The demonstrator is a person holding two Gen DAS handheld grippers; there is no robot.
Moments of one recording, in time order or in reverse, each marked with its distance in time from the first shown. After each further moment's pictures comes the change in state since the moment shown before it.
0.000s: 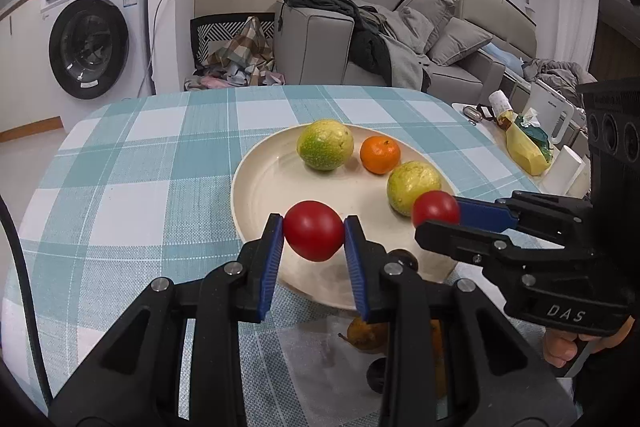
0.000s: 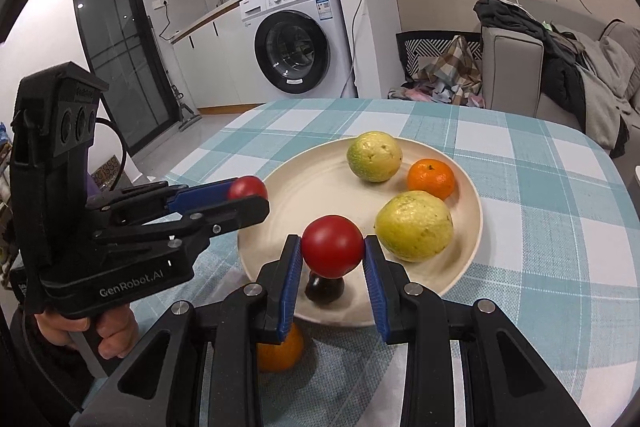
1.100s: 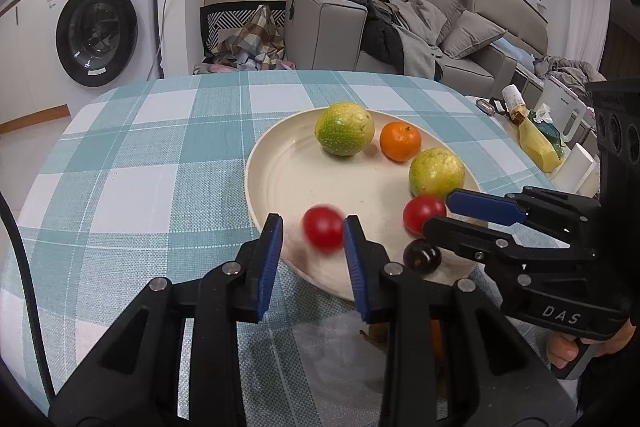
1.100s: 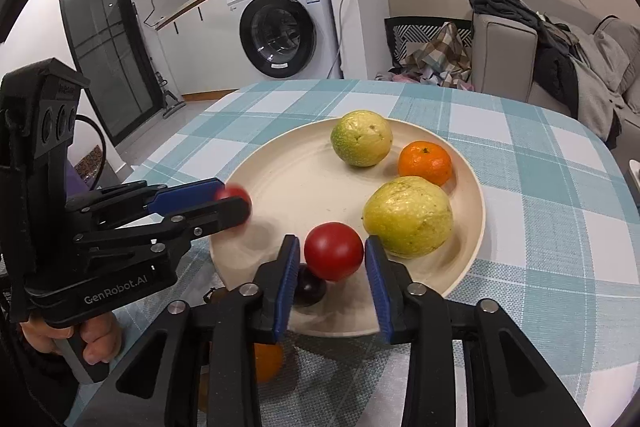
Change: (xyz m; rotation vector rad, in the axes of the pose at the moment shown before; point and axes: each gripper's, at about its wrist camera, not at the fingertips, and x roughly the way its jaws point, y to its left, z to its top) left arm 0.016 0.013 -0.006 -0.015 0.031 0.032; right arm 0.021 -0.005 -0.001 -0.001 0.042 -0.065
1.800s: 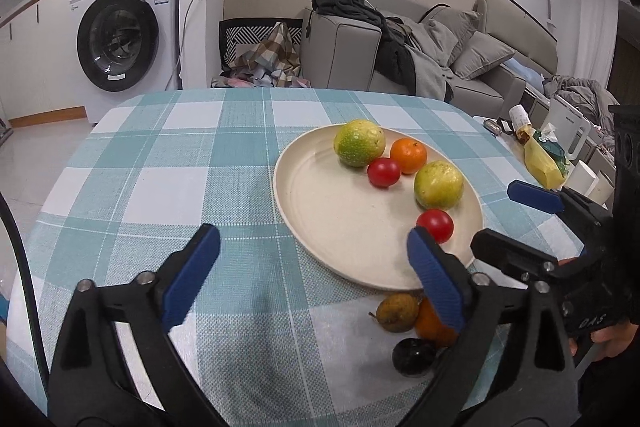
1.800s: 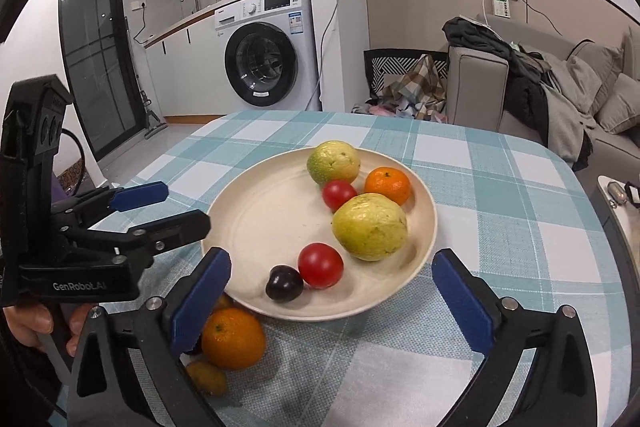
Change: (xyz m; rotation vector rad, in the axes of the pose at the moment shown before) left arm -0.038 0.004 -0.012 -0.039 -0.074 0.045; right arm -0.035 -0.003 -0.012 -0.010 -0.110 -0.092
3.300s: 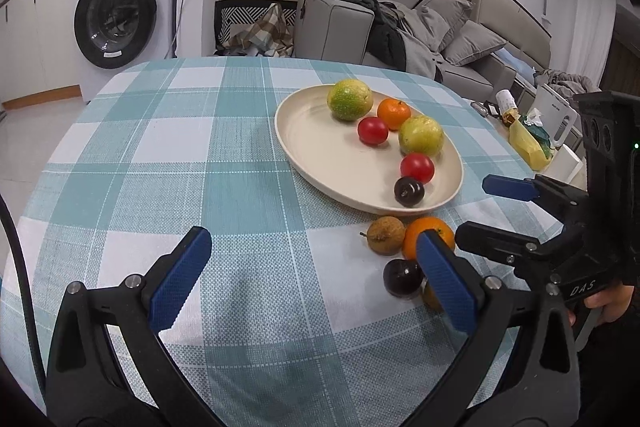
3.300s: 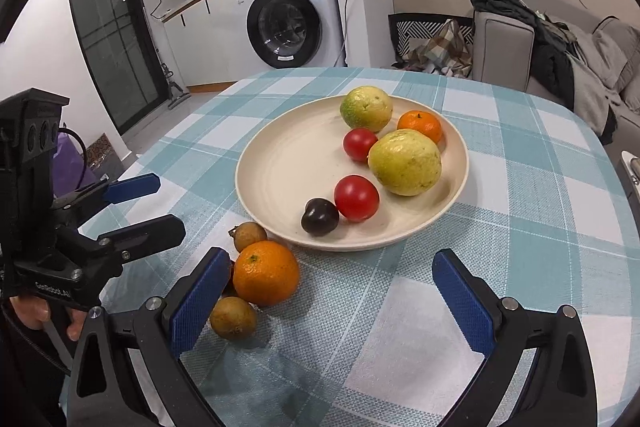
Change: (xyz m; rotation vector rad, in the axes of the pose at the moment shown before) left arm -0.032 0.005 -0.038 -0.024 0.073 -0.049; right arm -0.003 0.011 -0.022 -0.013 0.146 0.108
